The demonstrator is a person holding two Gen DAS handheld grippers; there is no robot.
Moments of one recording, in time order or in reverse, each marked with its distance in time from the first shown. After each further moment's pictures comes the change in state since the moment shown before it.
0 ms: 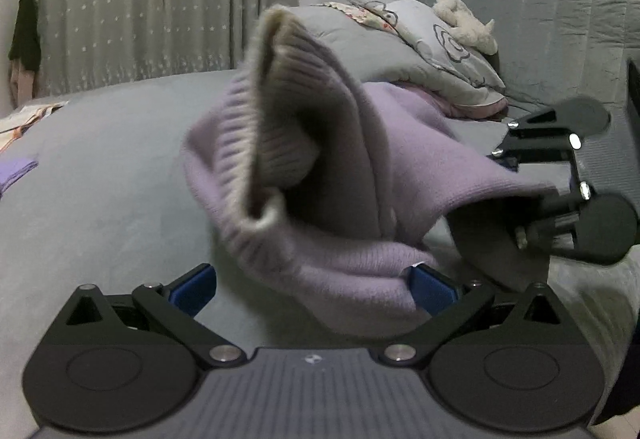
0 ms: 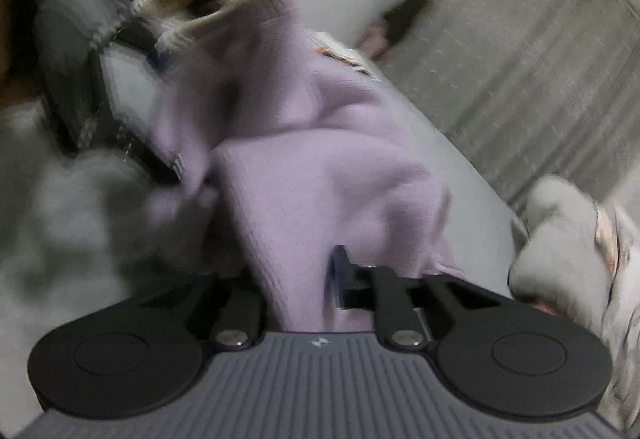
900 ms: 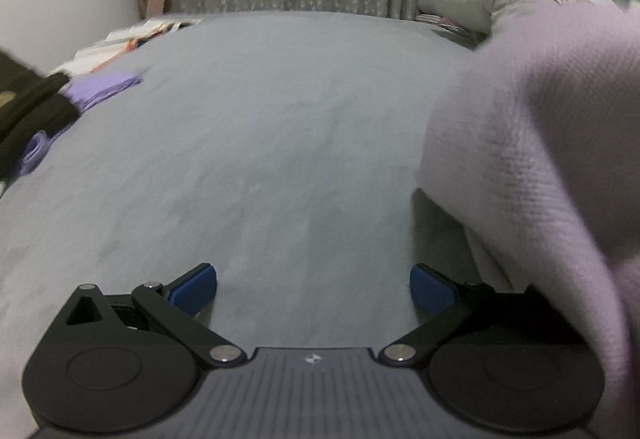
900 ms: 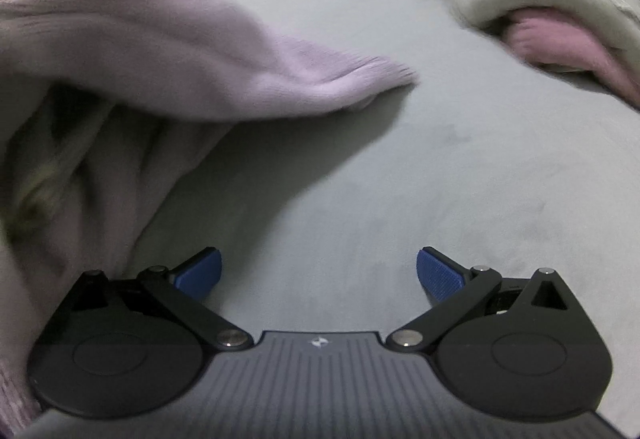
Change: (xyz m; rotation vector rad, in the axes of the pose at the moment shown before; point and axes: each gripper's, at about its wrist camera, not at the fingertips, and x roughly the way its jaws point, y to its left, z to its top) left arm 0.078 0.121 0.035 -0.311 0.171 0.395; right arm 0.148 -0.137 -0.088 0.759 0.448 0.074
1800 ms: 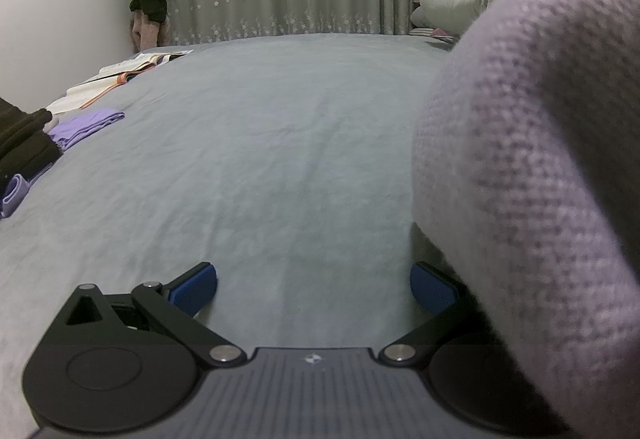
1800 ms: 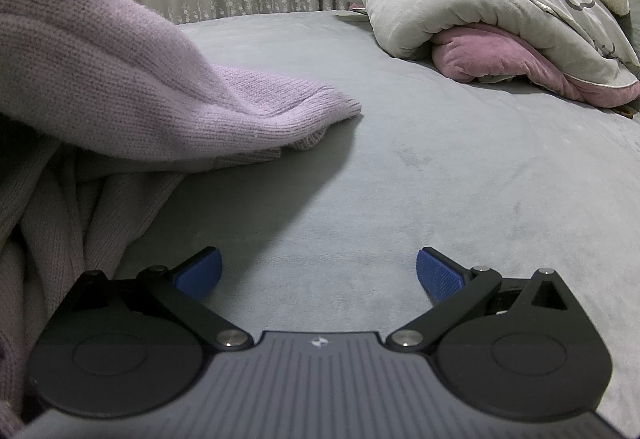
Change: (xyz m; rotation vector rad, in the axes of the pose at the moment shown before) left arm 0.050 -0.056 -0.002 0.139 -0.093 0.067; right arm 0.034 0.028 -0.005 0.184 -0.238 -0.297
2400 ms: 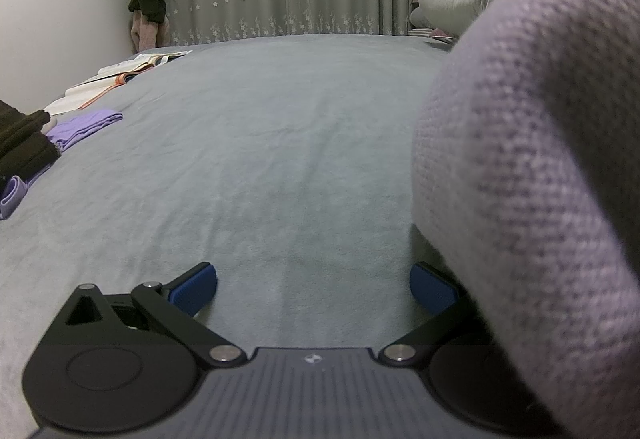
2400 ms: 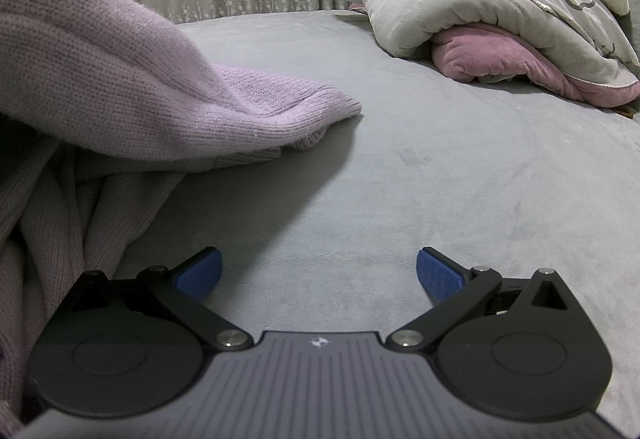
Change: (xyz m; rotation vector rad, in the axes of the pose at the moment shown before) left arm -0.002 -0.008 0.002 0.005 0.000 -0.001; right arm 0.001 -0.001 0.000 -0.003 0.001 -0.003
